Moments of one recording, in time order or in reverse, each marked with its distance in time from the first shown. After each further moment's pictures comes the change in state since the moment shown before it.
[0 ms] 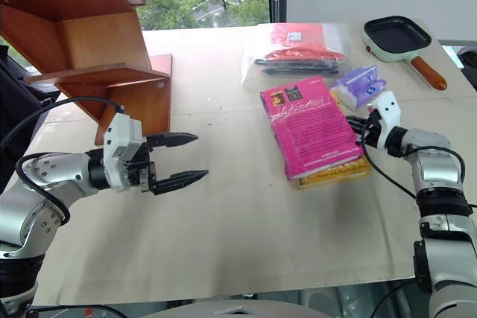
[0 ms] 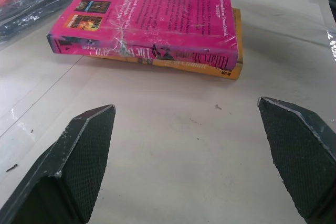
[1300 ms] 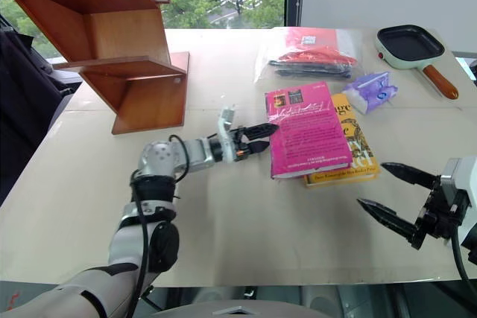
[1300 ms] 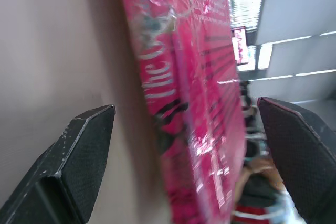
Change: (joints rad) left arm -0.647 -0.757 0.106 0.947 -0.285 0.747 0.696; right arm 1.022 -0.130 -0.647 -1.213 0.592 0.471 -0.061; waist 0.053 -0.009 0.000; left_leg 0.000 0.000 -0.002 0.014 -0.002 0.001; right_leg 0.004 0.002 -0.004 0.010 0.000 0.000
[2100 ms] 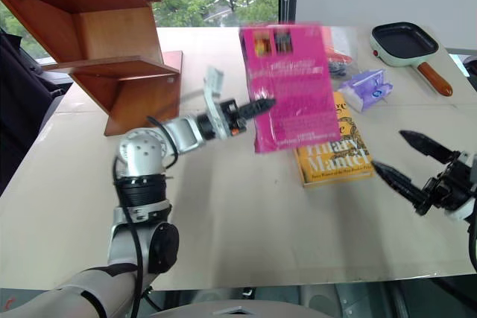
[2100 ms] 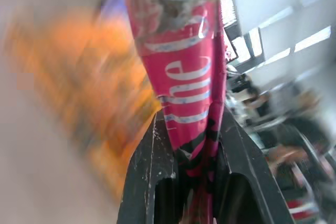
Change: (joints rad) left arm 0.021 0.085 -0.103 -0.609 0.072 -0.151 -0.132; right arm -0.259 0.069 0.075 0.283 0.024 -0.220 0.023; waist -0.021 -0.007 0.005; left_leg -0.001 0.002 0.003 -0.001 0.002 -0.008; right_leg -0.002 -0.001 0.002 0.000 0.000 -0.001
